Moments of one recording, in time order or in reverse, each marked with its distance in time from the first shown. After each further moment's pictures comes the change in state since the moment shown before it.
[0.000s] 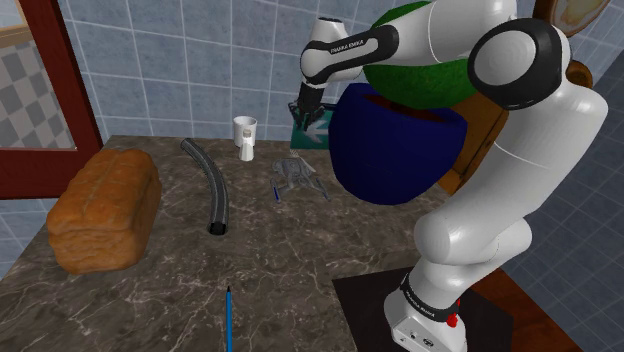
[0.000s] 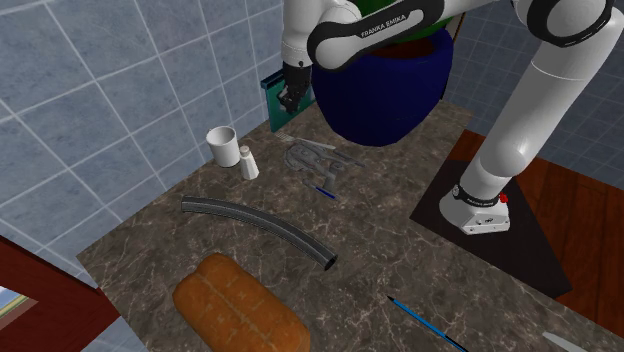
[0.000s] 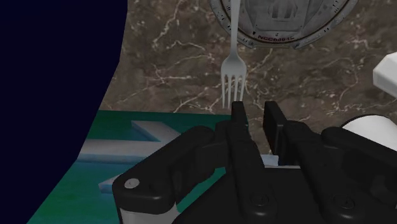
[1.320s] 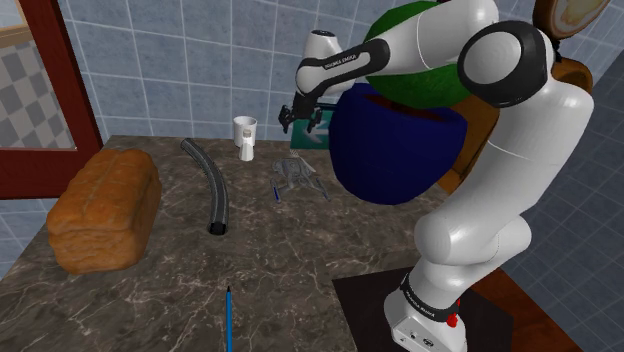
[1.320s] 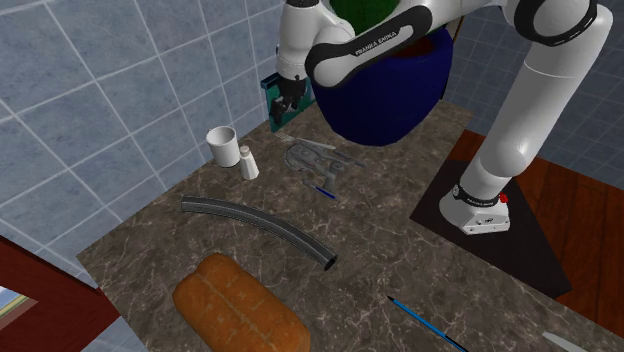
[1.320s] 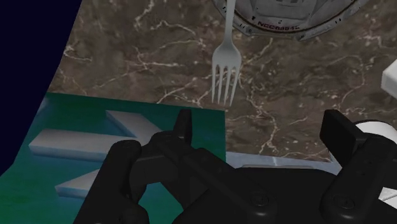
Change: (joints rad) arm 0.016 0.063 0.003 -0.022 -0.070 0.122 -0.014
